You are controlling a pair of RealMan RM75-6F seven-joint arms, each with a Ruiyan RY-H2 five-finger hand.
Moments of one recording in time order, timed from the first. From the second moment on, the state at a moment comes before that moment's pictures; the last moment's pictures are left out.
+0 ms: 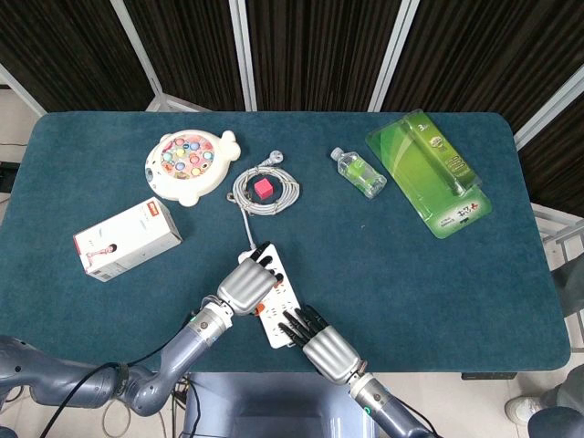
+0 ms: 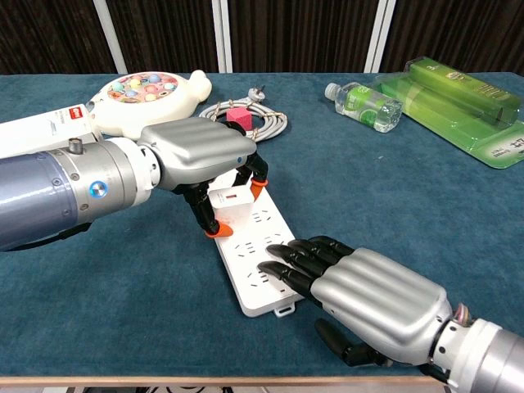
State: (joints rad) left arm -0.96 -1.63 -0.06 -1.70 0.96 1.03 0.77; right arm 0.45 -1.77 -0.09 -1.53 -1.53 1.03 -0.58
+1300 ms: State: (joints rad) left arm -0.96 -1.63 -0.09 -1.71 0.98 1.03 0.75; right arm 0.44 -1.78 -0.11 -1.52 -1.53 1.03 -0.60
